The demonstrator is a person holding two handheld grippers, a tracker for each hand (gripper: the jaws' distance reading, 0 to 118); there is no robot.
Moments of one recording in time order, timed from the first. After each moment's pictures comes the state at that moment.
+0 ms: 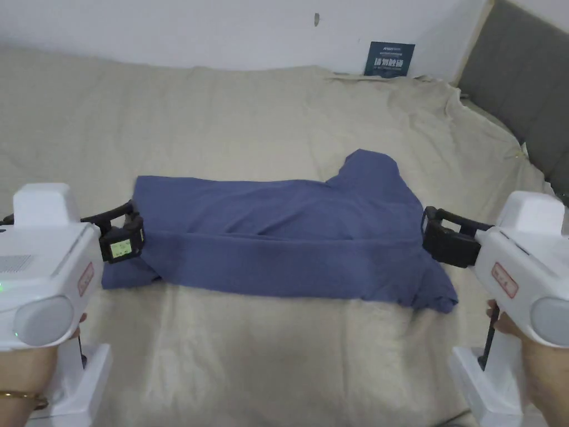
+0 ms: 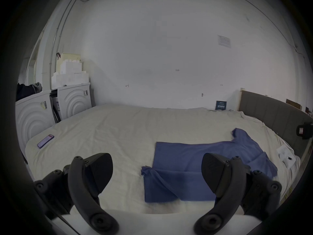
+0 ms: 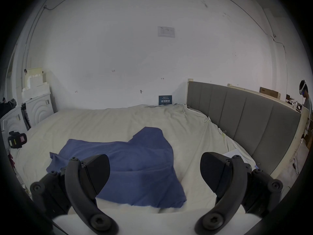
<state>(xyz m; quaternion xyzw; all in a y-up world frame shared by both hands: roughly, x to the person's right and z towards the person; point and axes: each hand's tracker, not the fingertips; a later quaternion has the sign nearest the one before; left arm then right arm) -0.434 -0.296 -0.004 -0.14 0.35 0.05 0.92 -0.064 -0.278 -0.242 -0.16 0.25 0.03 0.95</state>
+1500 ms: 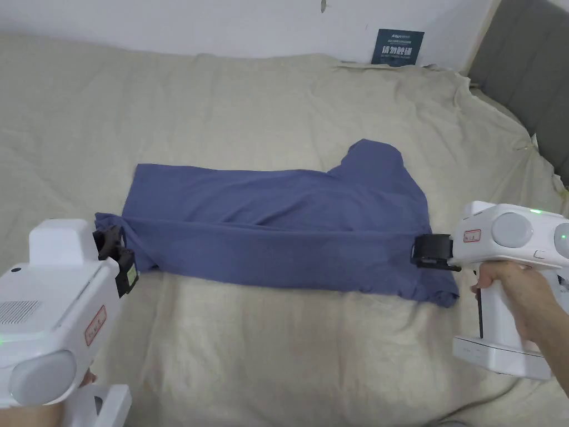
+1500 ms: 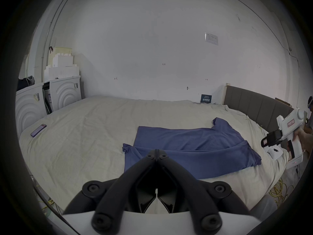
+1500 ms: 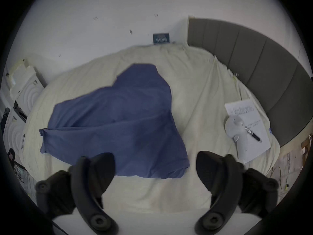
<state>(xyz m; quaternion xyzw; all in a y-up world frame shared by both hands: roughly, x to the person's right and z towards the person) -0.399 -0.318 0.004 -0.16 0.31 0.08 0.93 -0.090 -0.348 -0.379 -0.47 0.20 0.09 0.86</state>
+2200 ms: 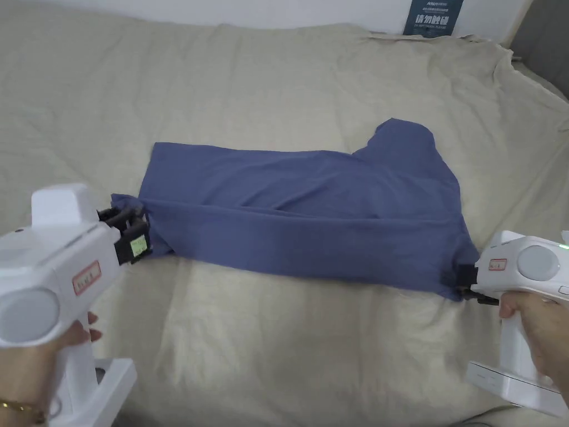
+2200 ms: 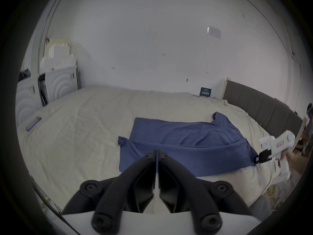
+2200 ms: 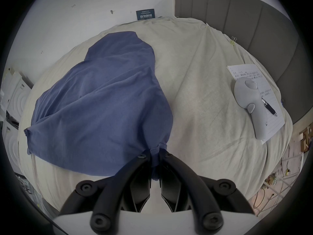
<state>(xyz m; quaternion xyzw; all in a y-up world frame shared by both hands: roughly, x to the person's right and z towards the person) -0.447 -0.312 -0.016 -0.22 0.30 0.16 0.91 -0.077 -0.408 -0.385 -0.50 0.18 0.07 0.84</state>
